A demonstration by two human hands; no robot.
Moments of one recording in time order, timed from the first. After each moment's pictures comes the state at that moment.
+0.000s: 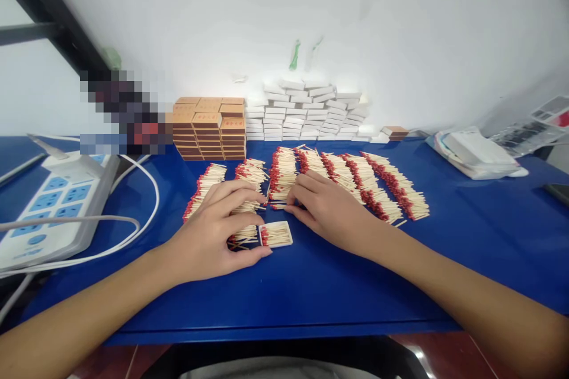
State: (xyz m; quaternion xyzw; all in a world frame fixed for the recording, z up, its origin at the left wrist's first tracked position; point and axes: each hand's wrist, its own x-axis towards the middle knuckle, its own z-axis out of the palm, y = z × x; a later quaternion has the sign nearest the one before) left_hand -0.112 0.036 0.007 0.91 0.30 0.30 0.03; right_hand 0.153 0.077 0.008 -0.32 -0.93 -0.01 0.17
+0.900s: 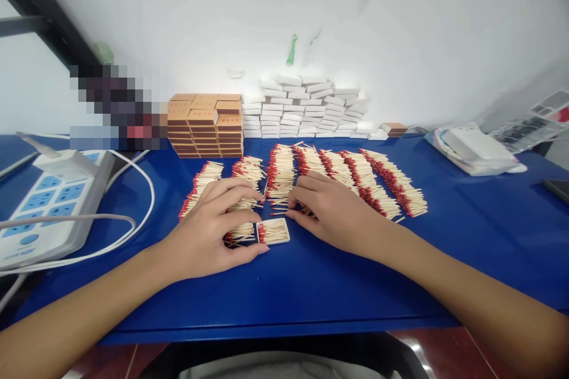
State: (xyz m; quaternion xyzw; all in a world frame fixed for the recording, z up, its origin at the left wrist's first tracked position) left_hand -0.111 0.038 0.006 0.91 0.30 0.30 0.03; right_hand 0.159 0.070 0.017 -0.36 -0.92 0.05 0.14
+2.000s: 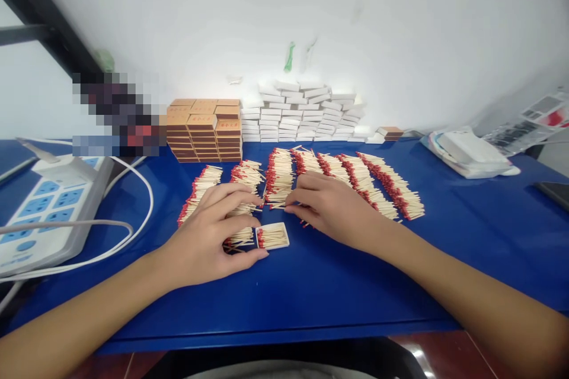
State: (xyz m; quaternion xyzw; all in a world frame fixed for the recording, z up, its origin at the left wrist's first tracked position) left_hand -0.112 0.036 0.006 0.90 0.31 0.29 0.03; right_hand 0.166 0.081 0.012 -0.32 -0.93 0.03 0.19
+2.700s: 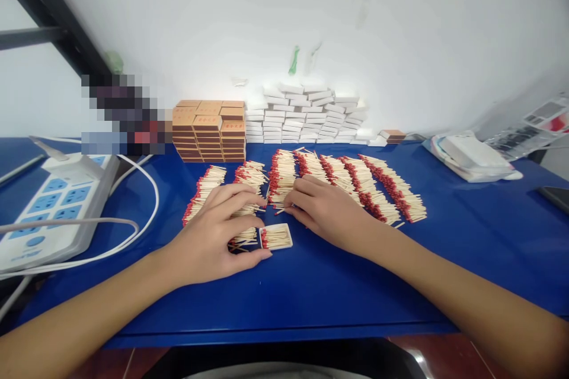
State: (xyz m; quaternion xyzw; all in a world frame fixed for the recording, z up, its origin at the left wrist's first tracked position) left_hand -0.111 0.036 0.007 0.91 0.30 0.30 0.04; right_hand 0.155 0.079 0.006 -0.31 -0.94 -0.03 0.16
